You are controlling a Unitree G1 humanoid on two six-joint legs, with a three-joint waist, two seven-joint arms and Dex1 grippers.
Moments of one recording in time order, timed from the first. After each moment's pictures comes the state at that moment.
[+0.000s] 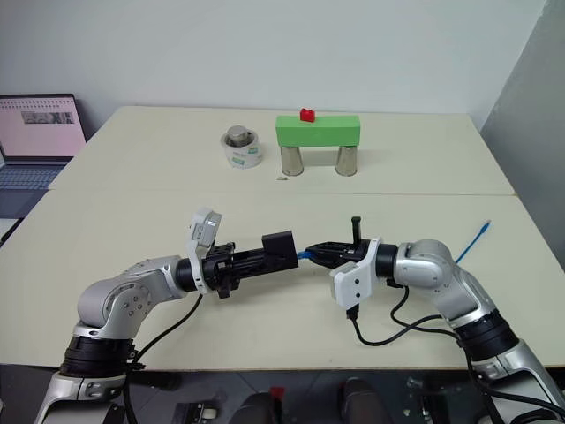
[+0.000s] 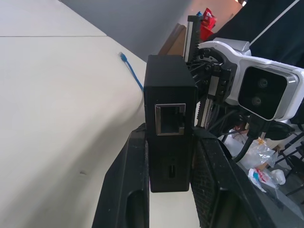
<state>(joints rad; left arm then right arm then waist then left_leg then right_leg) -0.38 0.55 0.04 -0.07 -0.78 0.80 -1.09 -0.51 -0.62 0.34 -0.04 -0.29 -0.56 0.78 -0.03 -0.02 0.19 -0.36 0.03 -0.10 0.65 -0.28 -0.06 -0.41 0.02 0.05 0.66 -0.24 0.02</state>
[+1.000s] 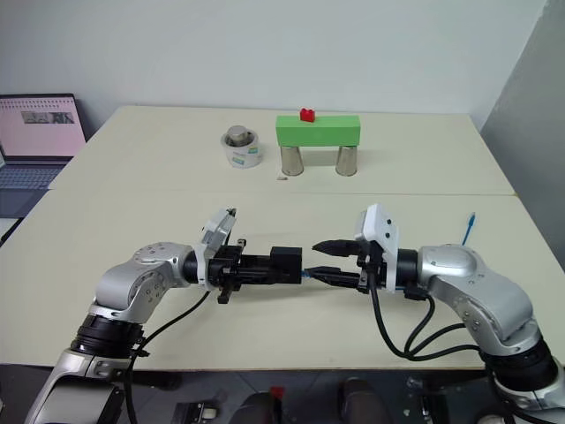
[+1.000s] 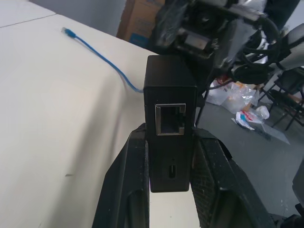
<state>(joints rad) -0.51 0.59 -0.12 0.07 -0.61 0.56 -1.39 -0.42 -0.64 0.14 -0.46 0.73 0.76 0.80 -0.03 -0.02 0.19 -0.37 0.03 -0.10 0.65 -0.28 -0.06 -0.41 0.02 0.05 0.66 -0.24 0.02</state>
